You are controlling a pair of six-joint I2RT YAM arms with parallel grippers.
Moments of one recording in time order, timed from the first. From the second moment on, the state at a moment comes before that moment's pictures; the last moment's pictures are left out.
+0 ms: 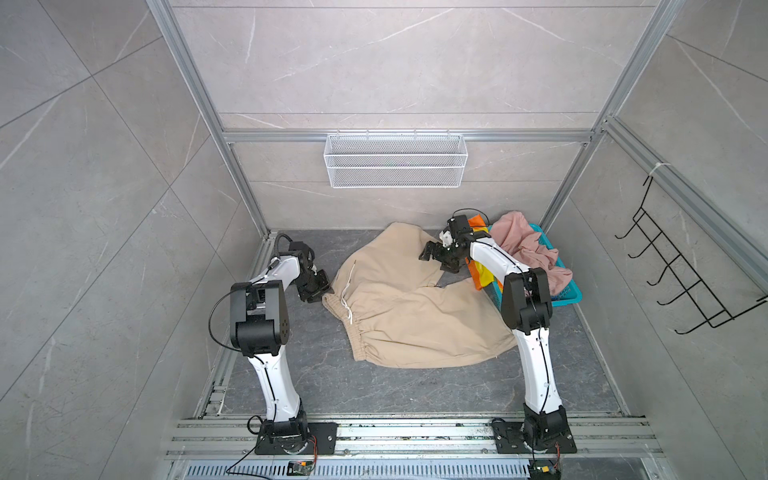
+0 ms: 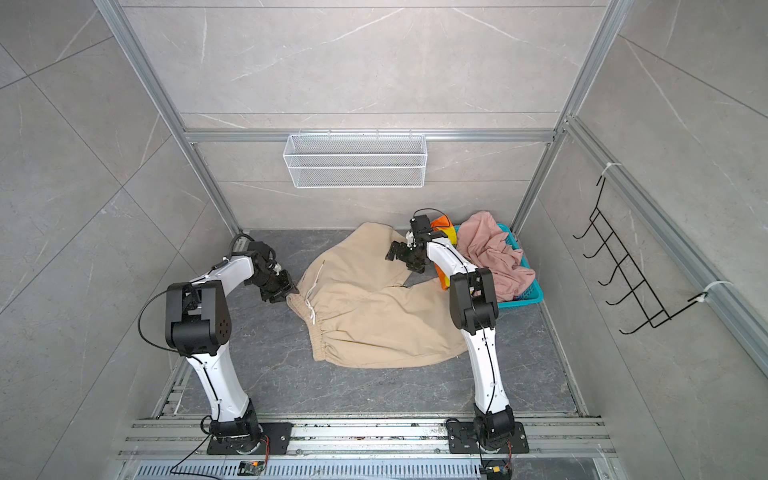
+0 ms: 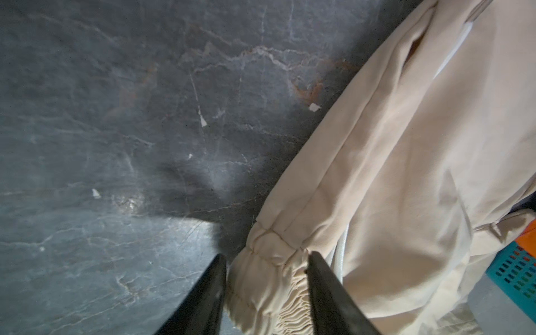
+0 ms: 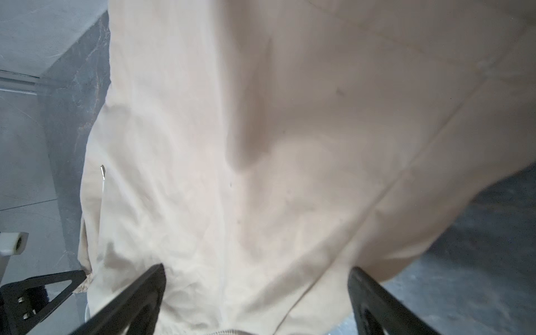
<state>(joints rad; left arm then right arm) 0.02 2.00 1.45 -0.83 0.34 -0.36 0.27 2.43 2.14 -0.75 -0.38 0.49</state>
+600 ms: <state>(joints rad) 0.01 2.04 1.55 -0.93 0.17 -0.32 0.23 2.71 2.60 -1.03 -0.33 0.39</state>
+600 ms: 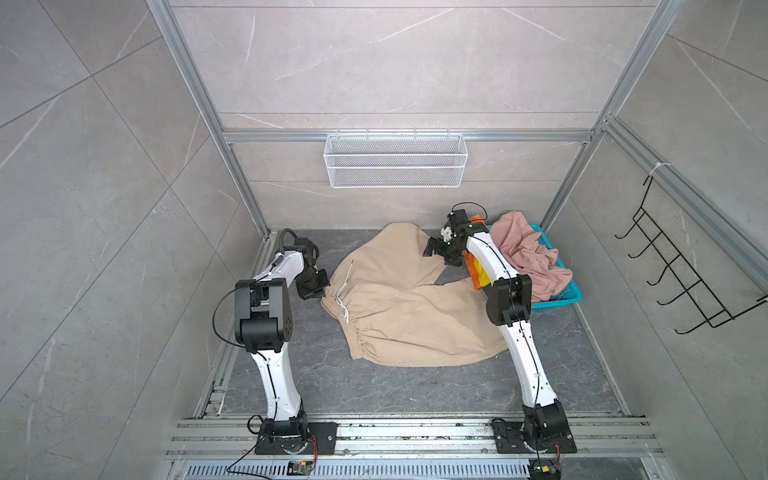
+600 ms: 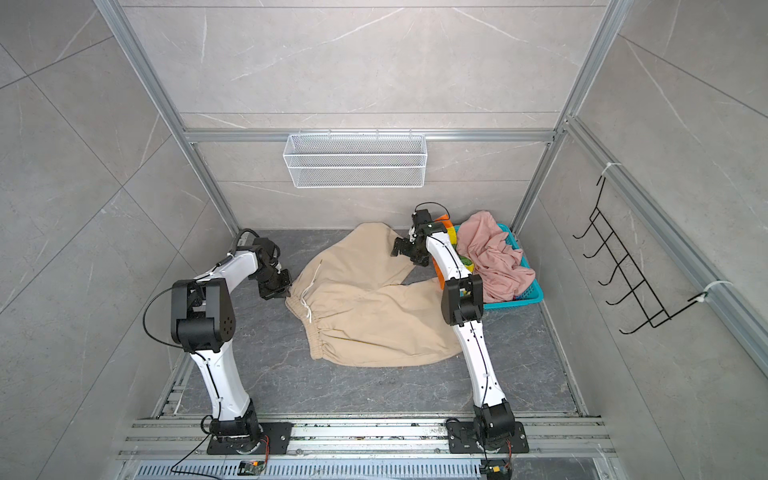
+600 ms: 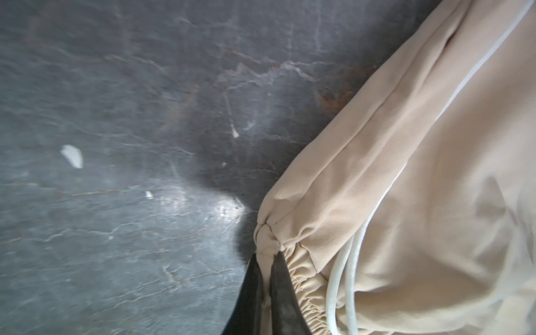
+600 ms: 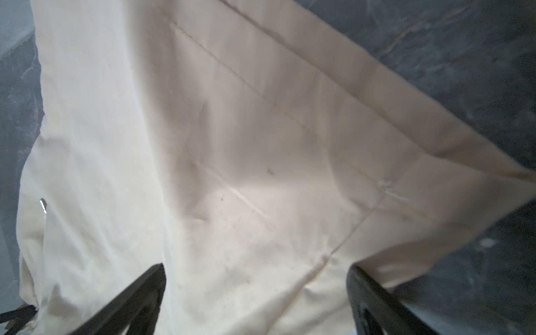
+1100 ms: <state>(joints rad) -0.06 2.07 1.71 -0.99 -0.03 -0.18 0.35 1.86 1.19 -0.61 -0.30 0.53</state>
